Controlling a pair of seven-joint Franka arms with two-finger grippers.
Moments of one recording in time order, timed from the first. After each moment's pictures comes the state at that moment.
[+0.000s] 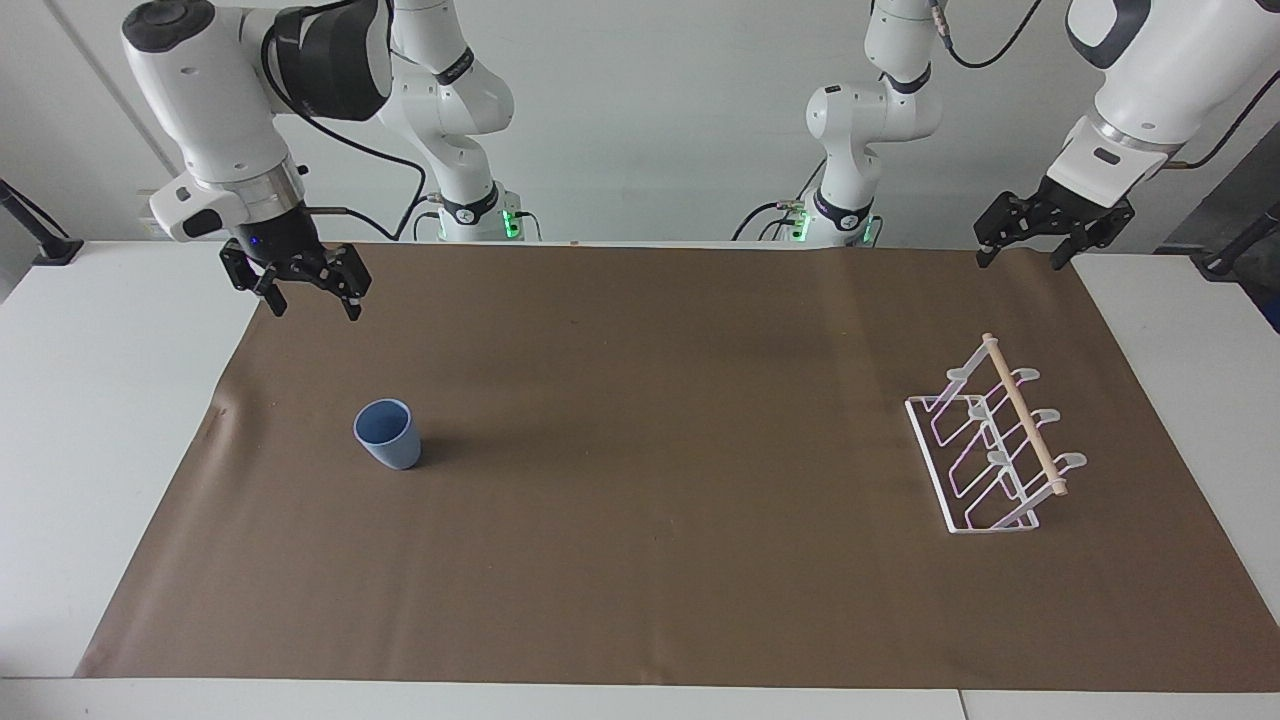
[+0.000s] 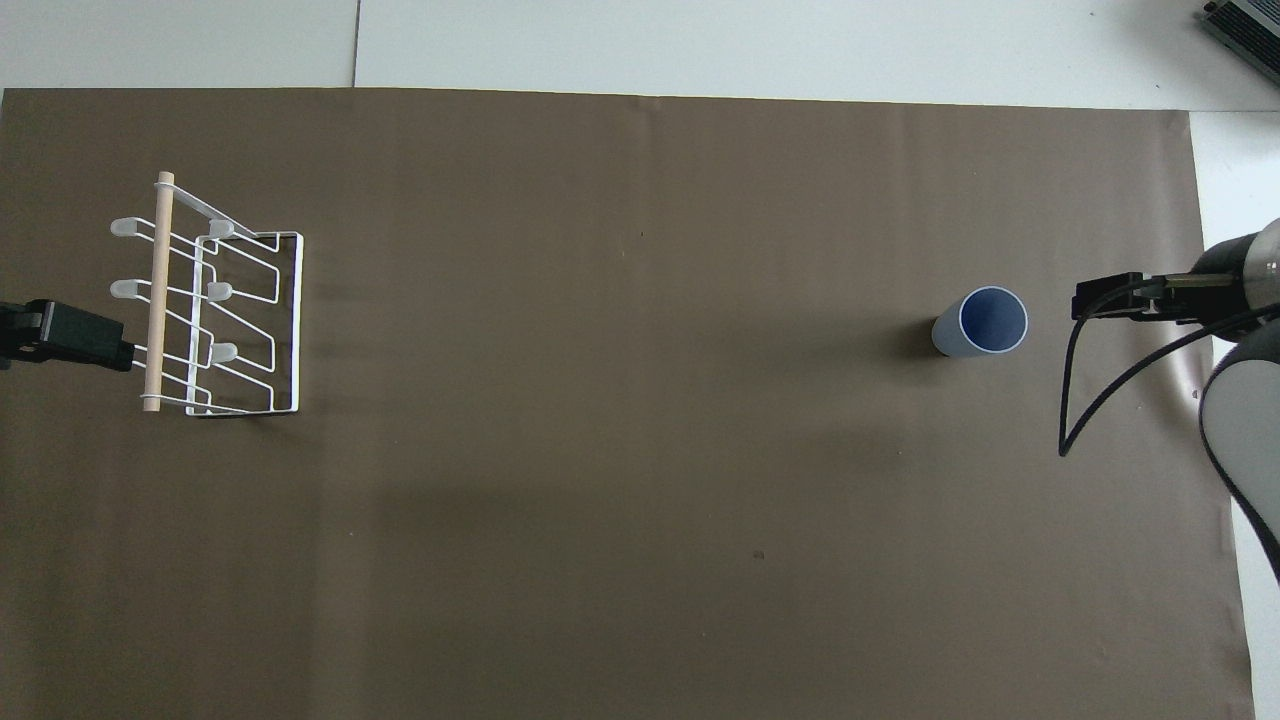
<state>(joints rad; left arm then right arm) -0.01 -0.04 -0.02 -1.59 -0.02 1.49 0.04 0.02 0.00 -0.07 -1.81 -0.03 1.92 0.01</state>
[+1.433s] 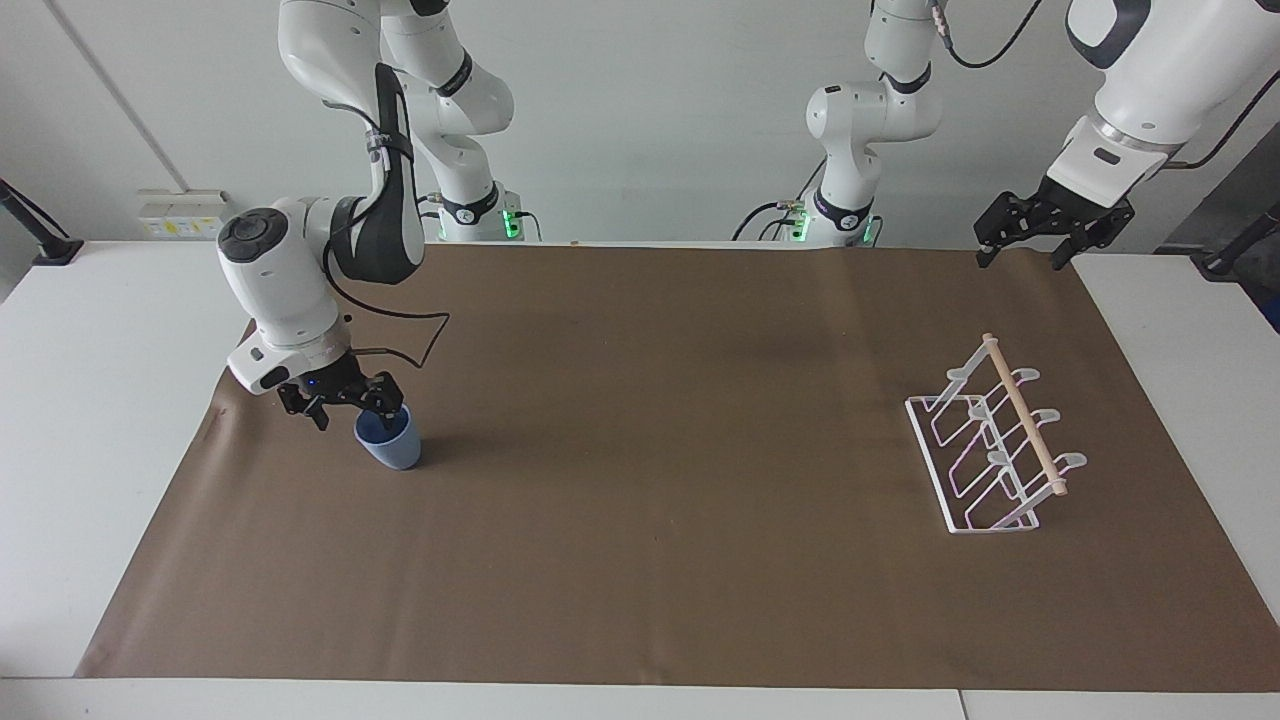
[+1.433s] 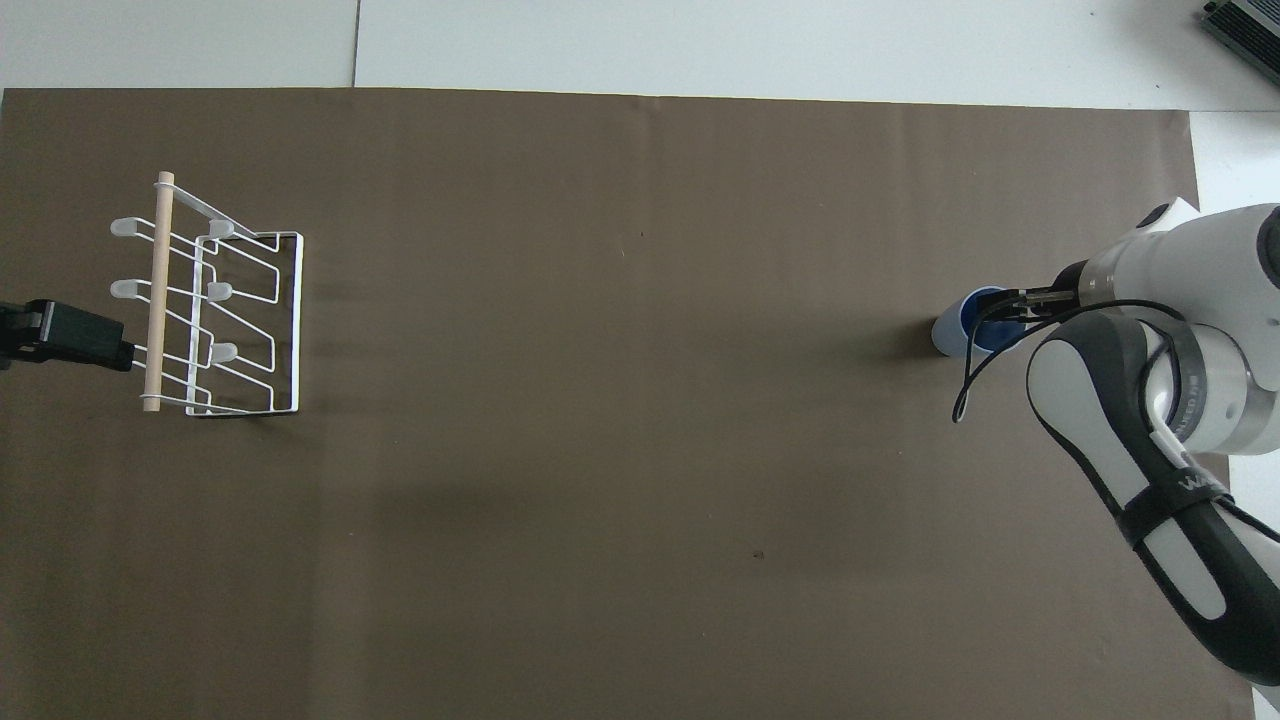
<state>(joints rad) -0.01 -0.04 -0.02 -1.59 -0.02 1.49 0.04 0.00 0.20 -0.07 -1.98 0.03 2.28 -0.09</state>
